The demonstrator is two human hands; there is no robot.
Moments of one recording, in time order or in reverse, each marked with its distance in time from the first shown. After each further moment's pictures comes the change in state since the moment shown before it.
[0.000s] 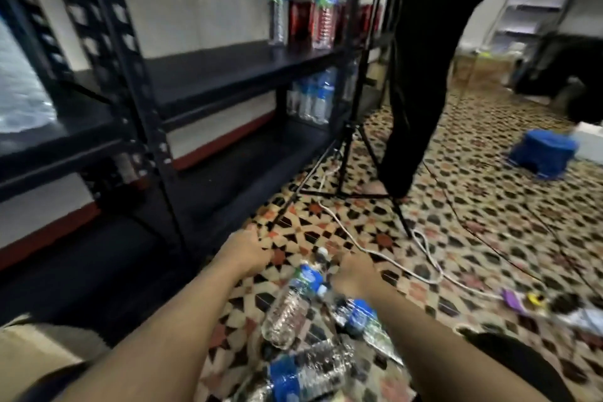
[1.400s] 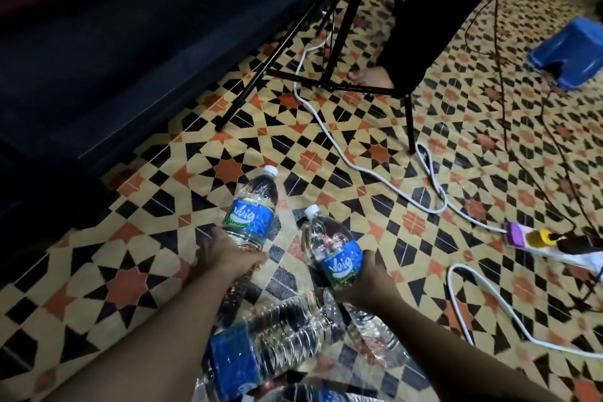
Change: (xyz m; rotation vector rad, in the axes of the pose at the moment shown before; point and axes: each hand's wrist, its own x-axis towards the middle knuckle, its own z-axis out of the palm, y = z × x) left_hand 0.157 -0.085 0.263 -0.121 -0.255 -0.459; right_hand 0.101 0.182 0.173 0.142 -0.146 0.420
